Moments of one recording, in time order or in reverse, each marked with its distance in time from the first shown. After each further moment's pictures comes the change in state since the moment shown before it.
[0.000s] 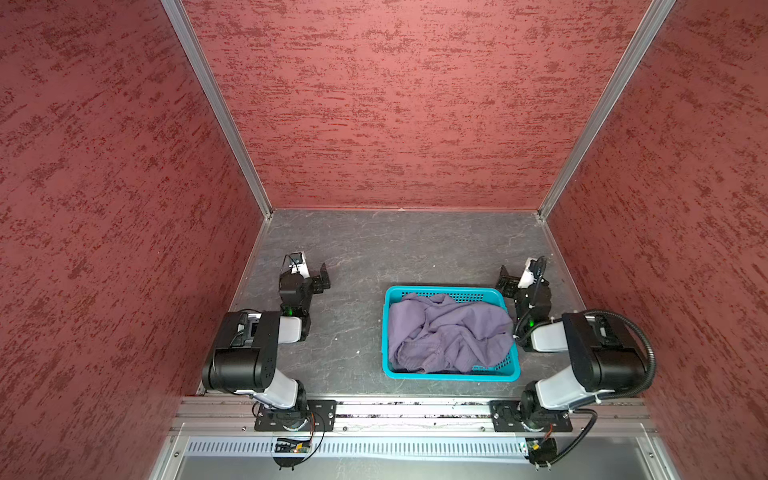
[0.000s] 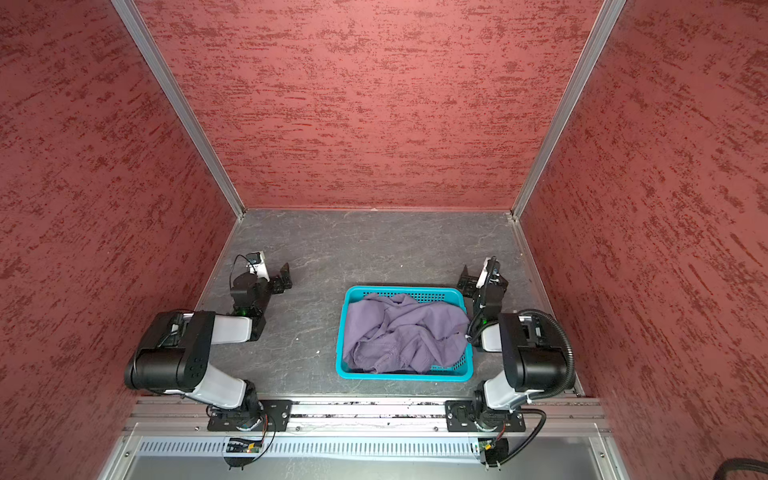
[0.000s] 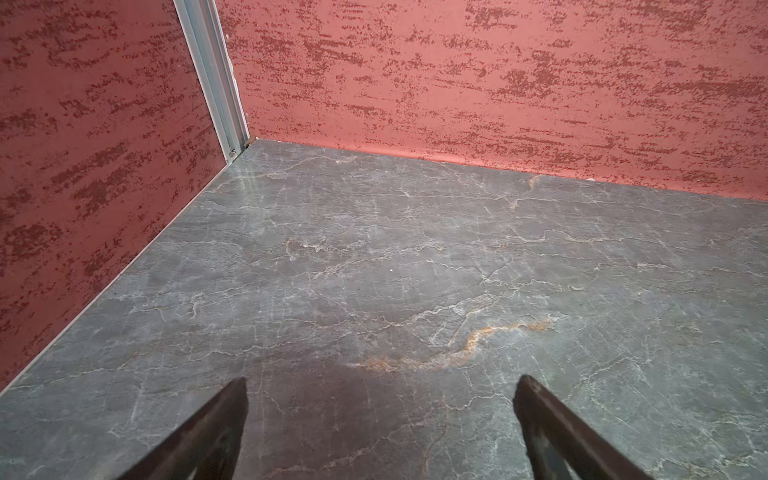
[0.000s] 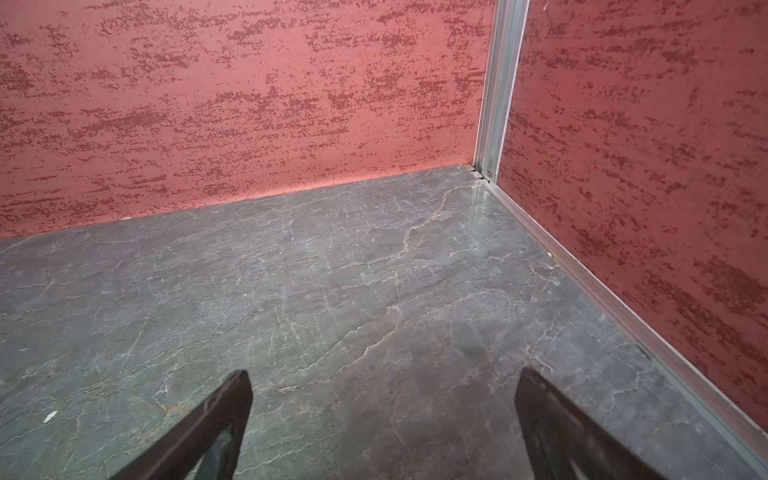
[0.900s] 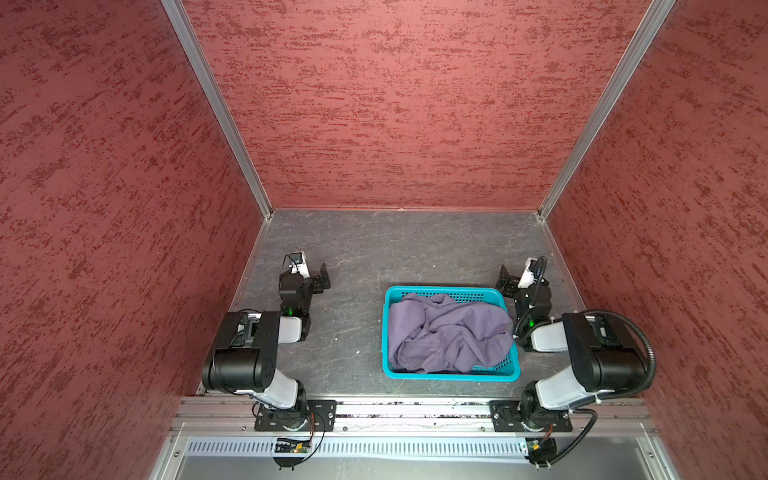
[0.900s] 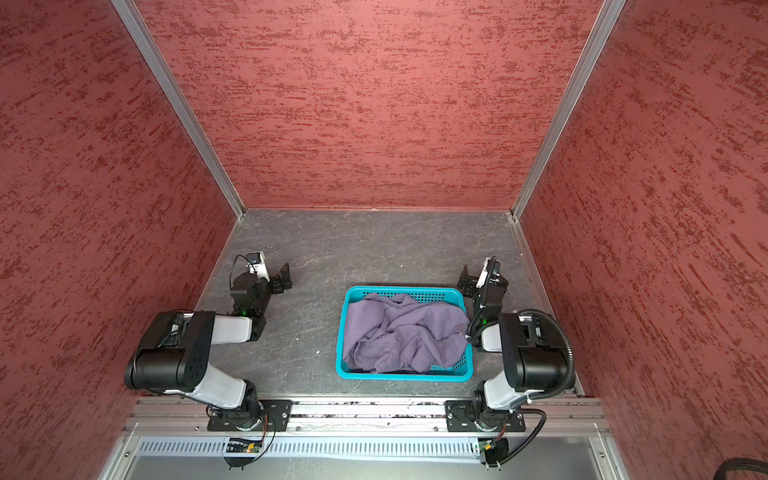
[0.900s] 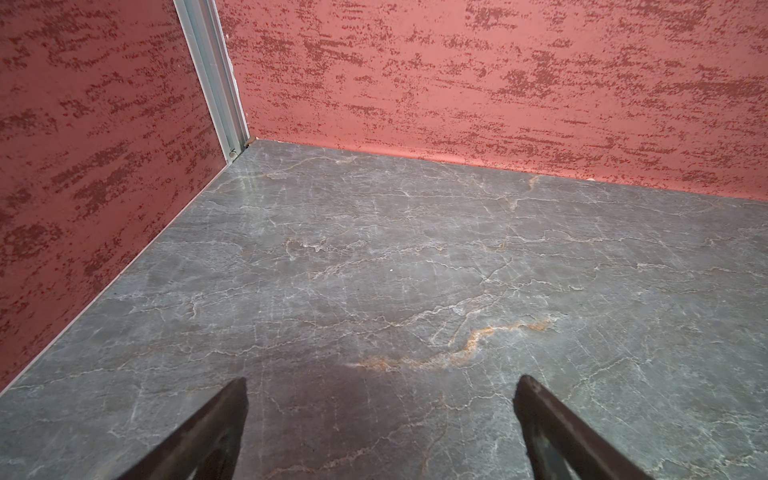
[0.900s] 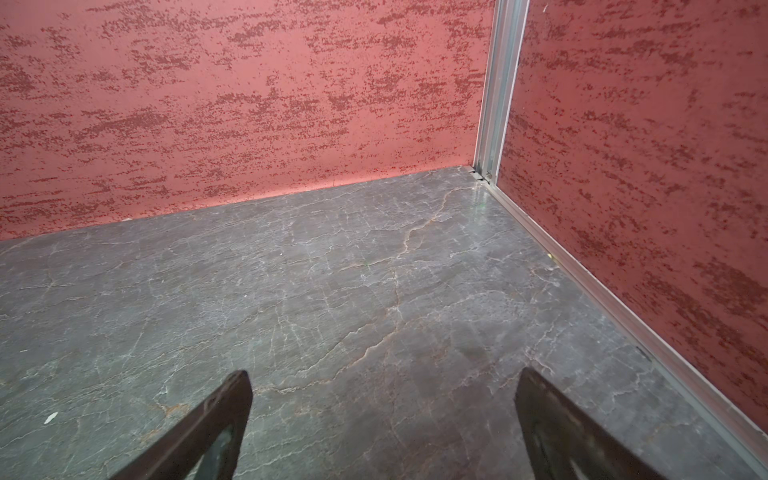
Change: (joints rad) left arm 0.000 0.000 0.000 0.000 0.000 0.000; right arm 0.000 0.000 0.000 0.003 0.000 0.000
